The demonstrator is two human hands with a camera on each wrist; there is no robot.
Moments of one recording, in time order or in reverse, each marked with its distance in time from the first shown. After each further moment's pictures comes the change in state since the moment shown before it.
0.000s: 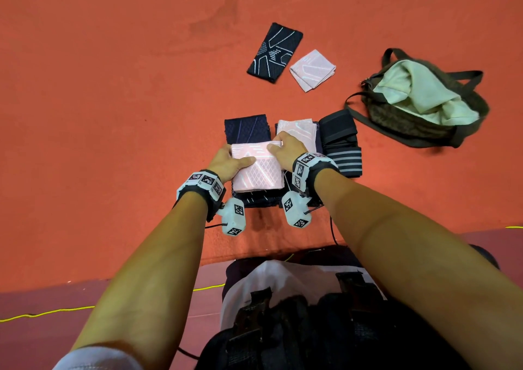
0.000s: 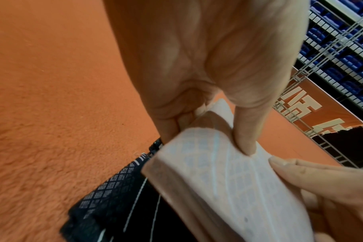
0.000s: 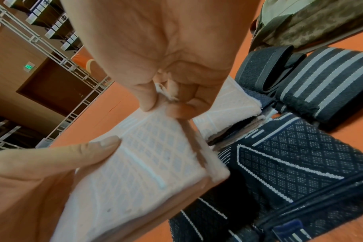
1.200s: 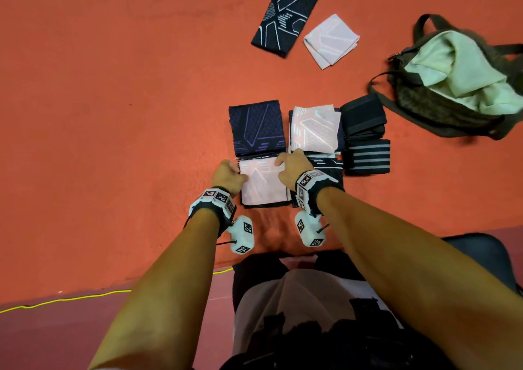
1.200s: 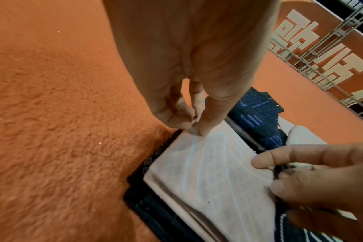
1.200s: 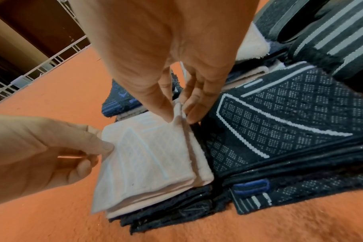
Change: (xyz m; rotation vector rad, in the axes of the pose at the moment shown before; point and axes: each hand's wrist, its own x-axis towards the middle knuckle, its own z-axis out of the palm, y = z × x) left_hand 0.080 -0.094 -0.011 0.217 0.078 -0.122; right_hand 0.042 0.041 0.068 -0.405 -0.196 0.091
